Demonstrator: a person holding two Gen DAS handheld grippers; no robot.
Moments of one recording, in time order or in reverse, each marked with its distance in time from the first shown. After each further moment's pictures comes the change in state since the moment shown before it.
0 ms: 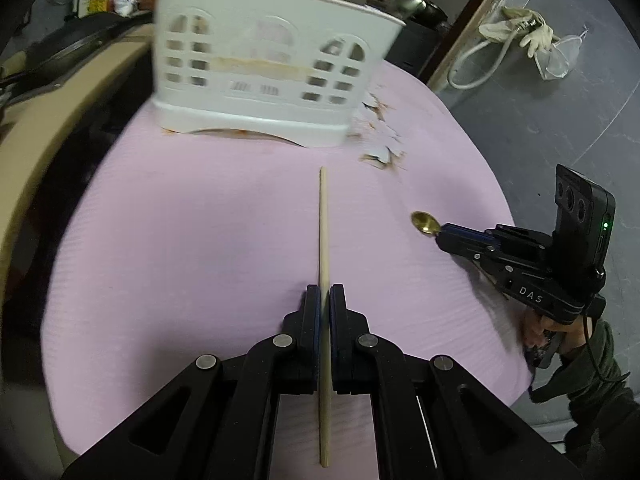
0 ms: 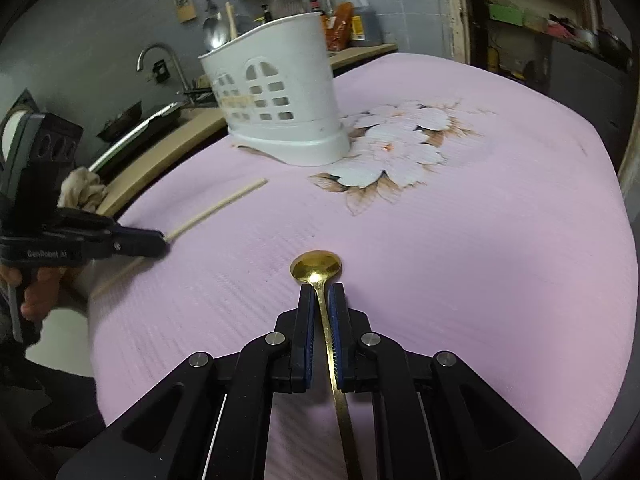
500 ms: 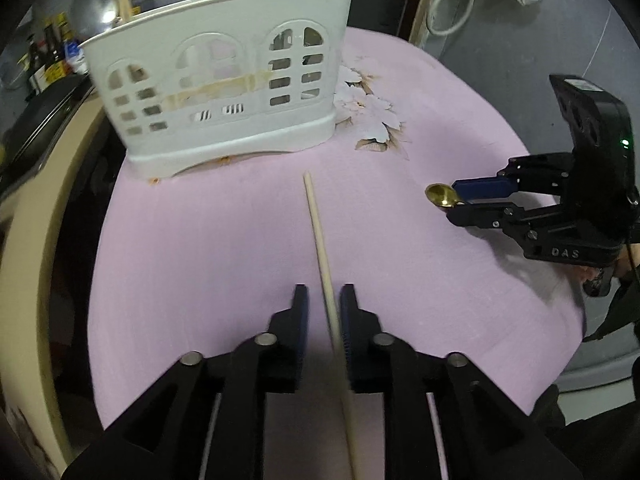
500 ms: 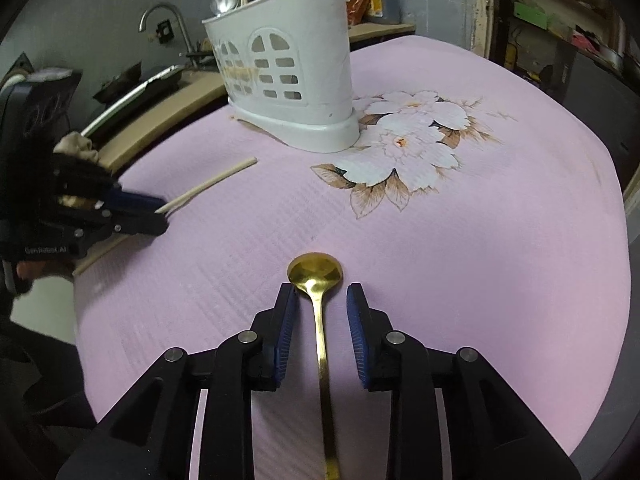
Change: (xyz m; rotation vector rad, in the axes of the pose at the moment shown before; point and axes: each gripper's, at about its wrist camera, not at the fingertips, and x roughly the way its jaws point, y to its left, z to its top) left arm 0.022 -0.020 0.015 0.269 0.106 0.123; right arm 0.015 0.004 0.020 -0.092 0.131 -0.024
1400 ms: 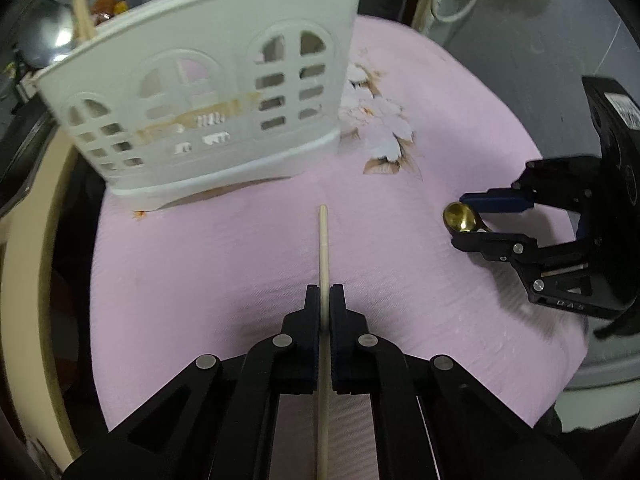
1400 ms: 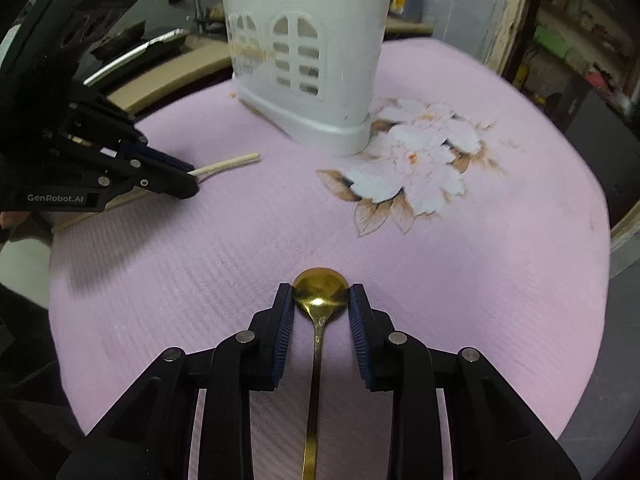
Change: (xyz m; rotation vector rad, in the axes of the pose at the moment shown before) left arm 0.021 -0.011 0.038 -0.009 0.029 0.010; right arm 0.003 0.015 0.011 -0.125 0.032 -0.107
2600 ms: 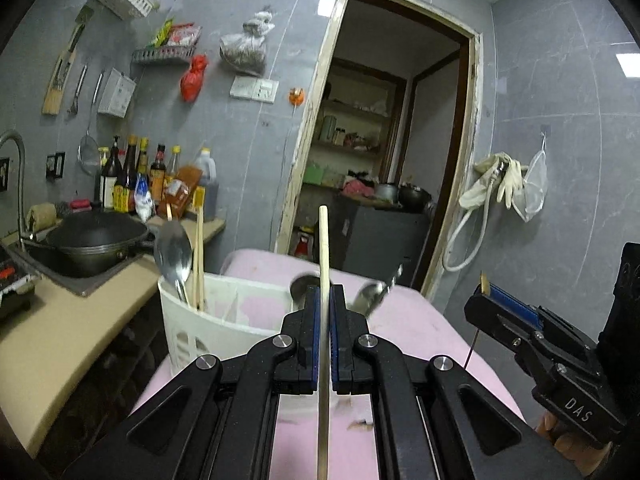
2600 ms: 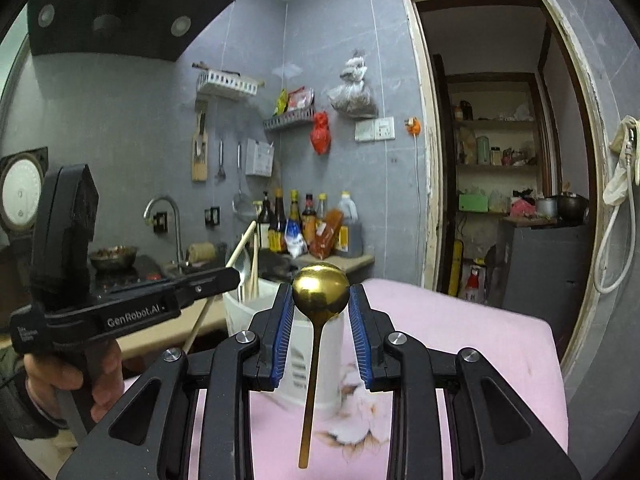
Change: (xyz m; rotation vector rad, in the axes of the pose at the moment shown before) left arm -0.126 0.025 0.003 -0.206 -0.924 0.041; right arm -0.112 0.016 0.038 0.132 -0.877 -0.141
